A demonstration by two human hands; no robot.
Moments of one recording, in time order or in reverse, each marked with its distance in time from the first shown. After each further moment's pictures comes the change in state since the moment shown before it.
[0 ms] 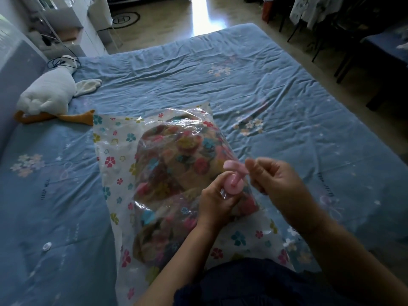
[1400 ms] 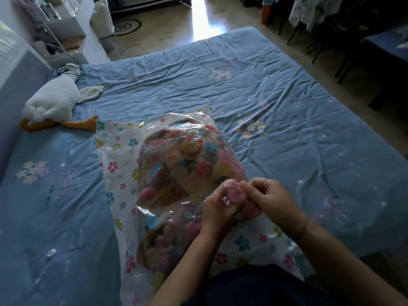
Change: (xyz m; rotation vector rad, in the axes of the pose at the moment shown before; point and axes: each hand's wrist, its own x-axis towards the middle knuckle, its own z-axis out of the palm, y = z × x) left_hand -0.006 0.000 -0.002 0.047 -0.049 -0.025; right_hand -0.003 0.042 0.002 -0.151 -0.014 0.130
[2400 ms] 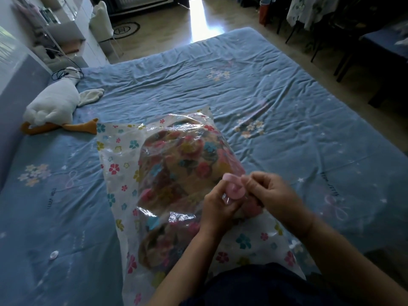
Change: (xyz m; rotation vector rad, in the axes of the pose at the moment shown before) left_hand -0.001 0.006 -0.002 -0.032 0.005 0.010; right_hand -0.004 -0.015 -0.005 0.091 -0.041 -0.044
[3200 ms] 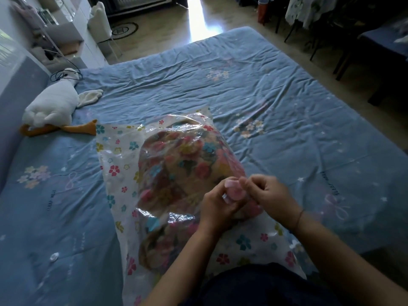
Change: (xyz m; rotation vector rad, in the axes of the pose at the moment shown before) left_hand 0.005 -0.003 -0.001 0.074 -0.023 0.040; right_hand 0.012 0.021 -0.004 -0.257 0.093 -0.006
